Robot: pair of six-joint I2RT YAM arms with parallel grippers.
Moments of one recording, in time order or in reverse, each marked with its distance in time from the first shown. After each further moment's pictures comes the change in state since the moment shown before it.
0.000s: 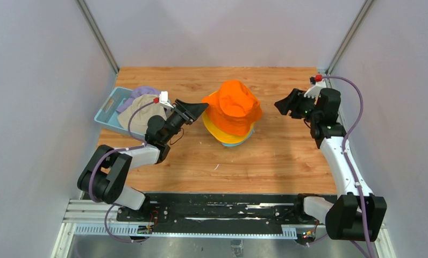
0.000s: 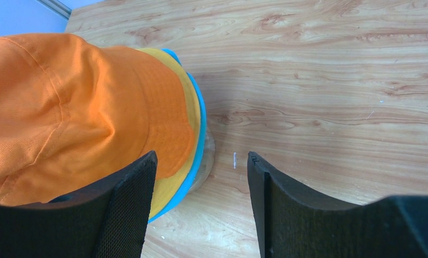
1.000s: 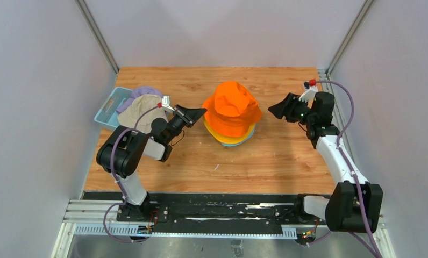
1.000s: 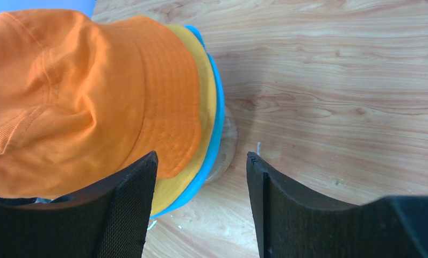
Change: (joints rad) left arm 0.059 0.297 -0.004 0.298 0.085 -0.133; right arm 0.000 0.069 -0.078 0.111 -0.116 0.065
